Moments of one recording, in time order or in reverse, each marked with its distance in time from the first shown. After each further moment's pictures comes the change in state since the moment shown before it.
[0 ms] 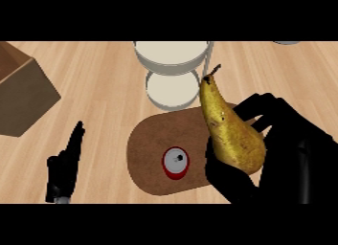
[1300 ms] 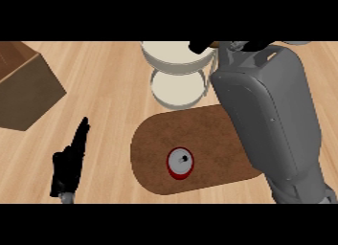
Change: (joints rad) left arm -0.031 -0.023 0.003 0.007 -0.025 -0.026 0.007; right arm -0.616 0.007 -0.496 0.797 -0.169 0.007 -0.131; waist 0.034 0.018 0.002
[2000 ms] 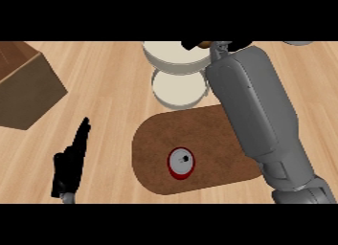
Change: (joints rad) left arm 0.004 -0.015 0.008 -0.003 -0.017 -0.007 -0.002; right arm 0.002 0.003 -0.061 0.335 -0.084 -0.350 -0.055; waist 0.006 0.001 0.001
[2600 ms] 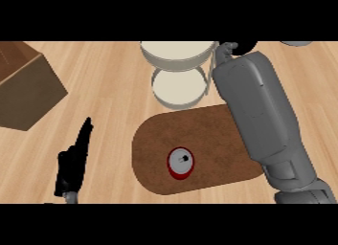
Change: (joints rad) left arm -0.009 -0.017 0.001 0.017 -0.015 0.001 0.005; right arm 0.039 -0.009 -0.022 0.009 -0.250 -0.452 -0.119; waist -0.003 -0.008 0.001
